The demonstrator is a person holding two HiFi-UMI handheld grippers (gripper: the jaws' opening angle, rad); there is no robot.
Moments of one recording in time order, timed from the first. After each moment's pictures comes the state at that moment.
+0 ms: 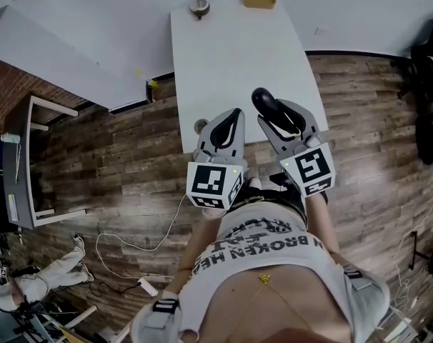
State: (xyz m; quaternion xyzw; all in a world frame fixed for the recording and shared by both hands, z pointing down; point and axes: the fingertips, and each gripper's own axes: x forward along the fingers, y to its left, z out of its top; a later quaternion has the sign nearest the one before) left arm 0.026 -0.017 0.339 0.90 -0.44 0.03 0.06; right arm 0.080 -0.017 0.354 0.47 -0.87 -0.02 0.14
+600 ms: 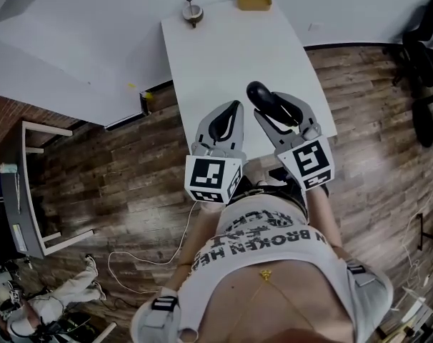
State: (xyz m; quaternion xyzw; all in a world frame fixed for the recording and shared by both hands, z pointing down) left arm -0.022 -0.172 0.341 0.92 -0.39 0.03 0.08; right arm 0.025 -0.165 0.356 0.50 -0.85 0.00 0.17
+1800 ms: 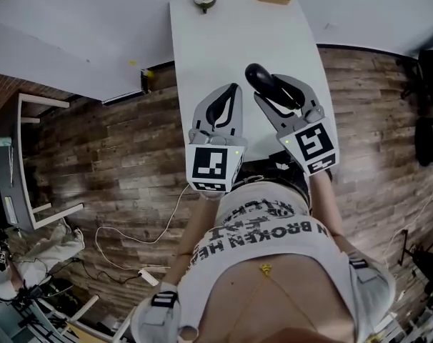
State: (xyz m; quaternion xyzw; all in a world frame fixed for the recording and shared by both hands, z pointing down) left arm -0.011 -0.228 0.340 0.89 -0.46 0.04 0.05; right arm 0.037 -0.229 0.364 0.43 -0.88 -0.01 0.19
